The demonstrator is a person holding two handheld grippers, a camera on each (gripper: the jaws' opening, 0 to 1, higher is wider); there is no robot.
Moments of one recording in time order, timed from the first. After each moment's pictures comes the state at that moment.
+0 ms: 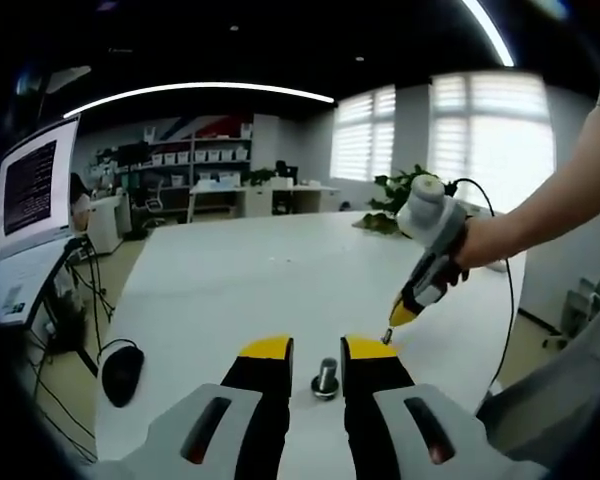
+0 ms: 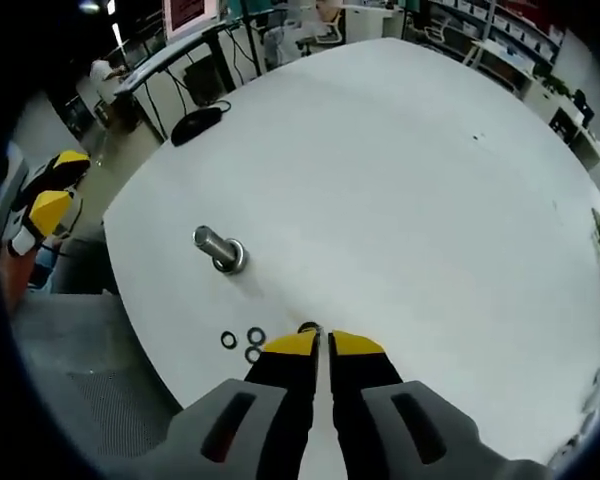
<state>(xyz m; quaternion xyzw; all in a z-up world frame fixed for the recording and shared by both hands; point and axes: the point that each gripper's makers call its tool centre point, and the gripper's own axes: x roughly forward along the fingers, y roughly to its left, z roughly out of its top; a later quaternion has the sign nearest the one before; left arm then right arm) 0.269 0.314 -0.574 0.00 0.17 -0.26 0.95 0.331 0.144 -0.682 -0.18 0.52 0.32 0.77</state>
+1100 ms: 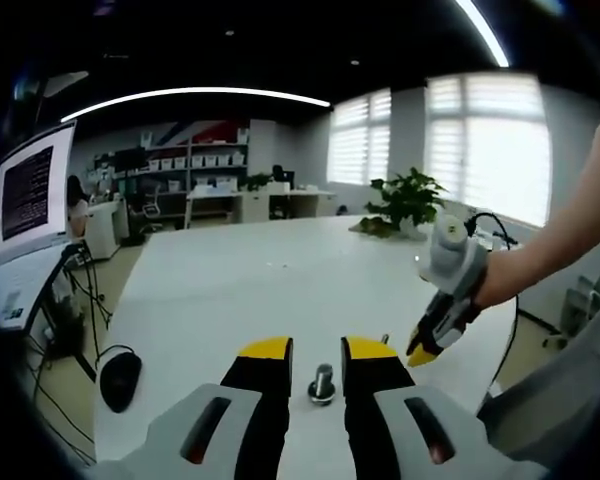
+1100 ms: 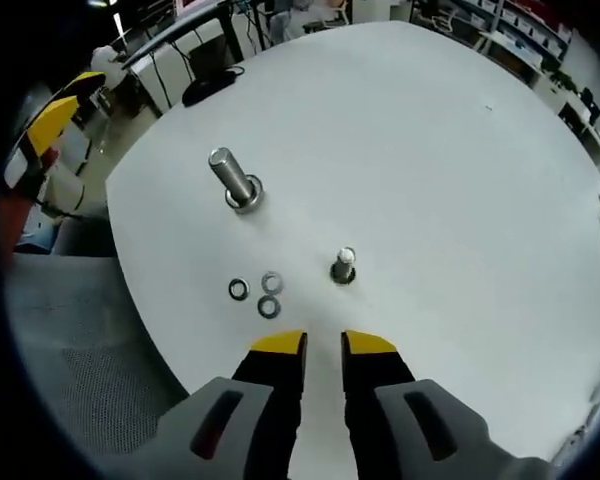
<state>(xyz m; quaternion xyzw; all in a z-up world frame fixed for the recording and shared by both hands) 0.270 0.309 -0.570 0.00 0.15 -0.26 0.95 0.277 0.141 -0.721 -0.20 0.54 0.33 0.75</state>
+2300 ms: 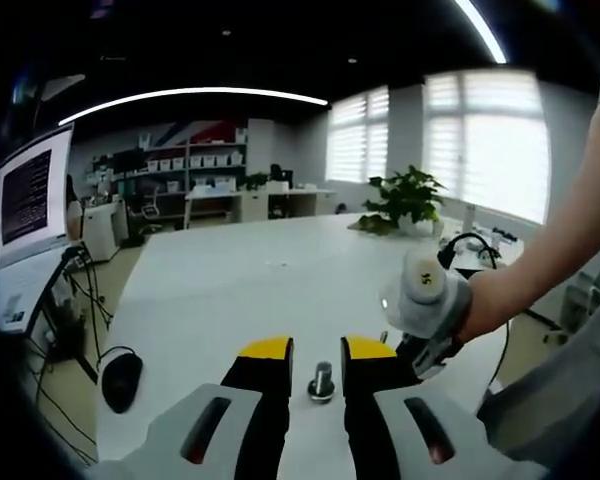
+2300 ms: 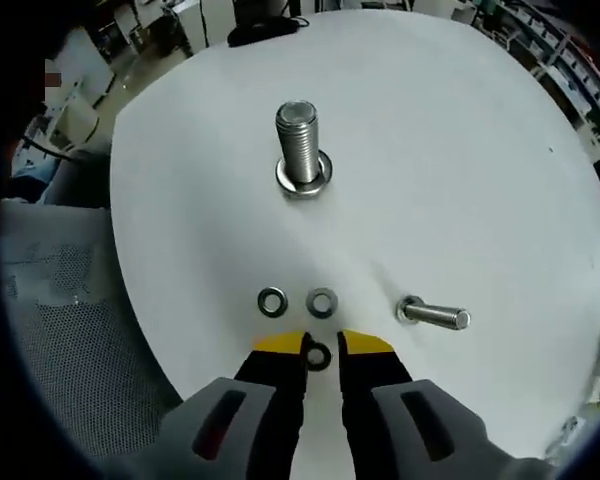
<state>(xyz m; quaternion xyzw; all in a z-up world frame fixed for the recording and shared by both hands) 0.267 0.308 -0.570 0.01 0.15 -0.27 0.95 0.266 0.173 -0.748 -0.30 0.55 0.37 0.69</state>
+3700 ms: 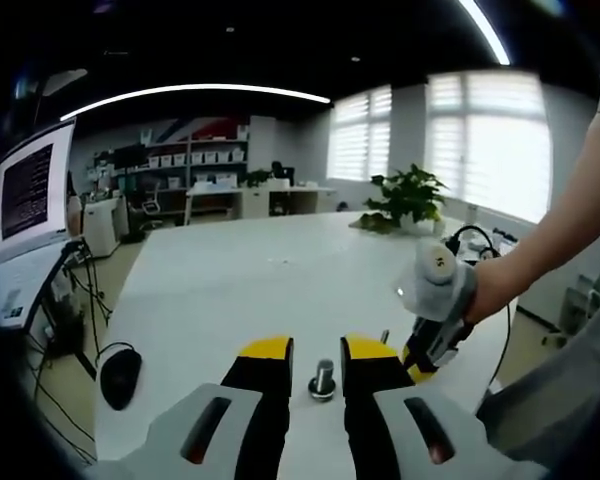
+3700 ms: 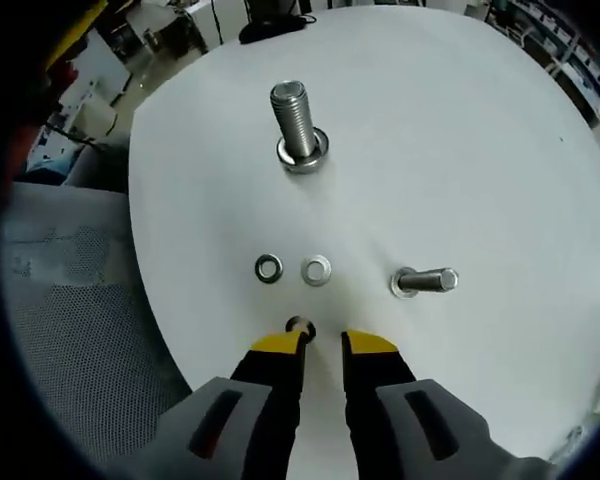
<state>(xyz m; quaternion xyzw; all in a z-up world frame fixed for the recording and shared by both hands) 0.269 0.310 -0.574 0.00 0.16 -0.27 0.95 0.262 0.157 -0.747 -0.28 0.56 0.40 0.67</state>
